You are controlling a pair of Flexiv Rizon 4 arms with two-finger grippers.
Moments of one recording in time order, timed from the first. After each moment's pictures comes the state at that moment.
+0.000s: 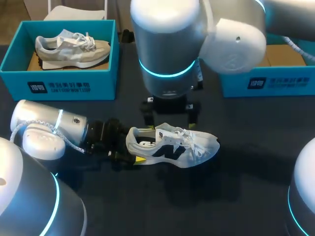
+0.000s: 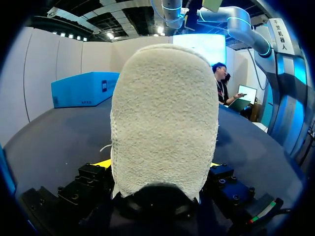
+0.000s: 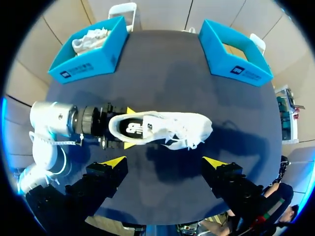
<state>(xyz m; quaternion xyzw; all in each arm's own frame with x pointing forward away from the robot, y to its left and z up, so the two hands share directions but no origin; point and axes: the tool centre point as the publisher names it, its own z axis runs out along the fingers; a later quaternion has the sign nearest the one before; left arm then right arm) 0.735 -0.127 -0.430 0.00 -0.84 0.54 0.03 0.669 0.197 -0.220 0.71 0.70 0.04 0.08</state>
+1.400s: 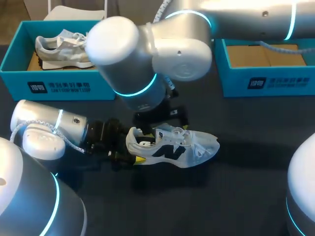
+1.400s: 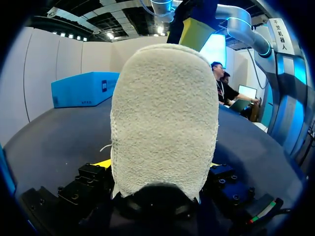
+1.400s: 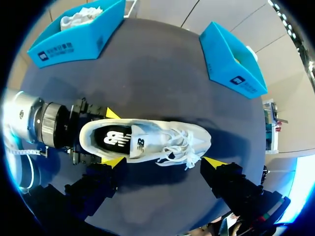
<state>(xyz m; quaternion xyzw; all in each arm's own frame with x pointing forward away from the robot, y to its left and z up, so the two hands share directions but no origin) 0.735 -0.127 -0.430 0.00 -0.84 0.54 0.03 0.705 0.198 -0.288 0.68 0.72 -0.05 0.16</state>
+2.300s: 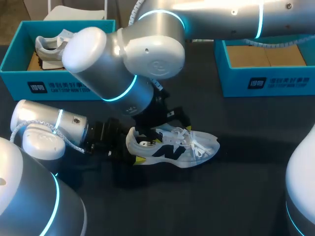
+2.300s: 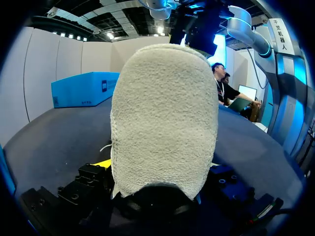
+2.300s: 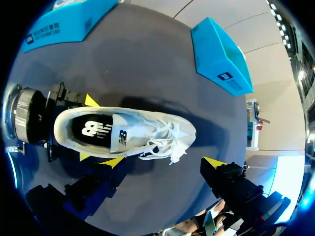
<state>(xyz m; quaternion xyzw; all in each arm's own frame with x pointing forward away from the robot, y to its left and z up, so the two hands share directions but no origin) 0.735 -0.127 -0.430 0.00 -0.84 0.54 0.03 0.697 0.180 -0.297 0.66 0.71 -0.15 0.20</state>
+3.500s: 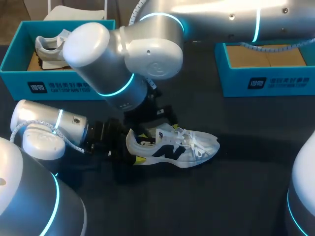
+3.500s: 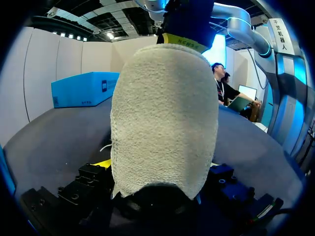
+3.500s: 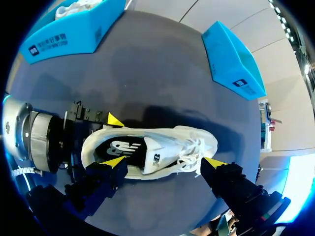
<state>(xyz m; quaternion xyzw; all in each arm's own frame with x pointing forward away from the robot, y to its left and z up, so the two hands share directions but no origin) 0.735 -0.127 -0.430 0.00 -0.84 0.54 0.03 0.724 0.220 -0.314 0.68 0.71 -0.09 0.18</state>
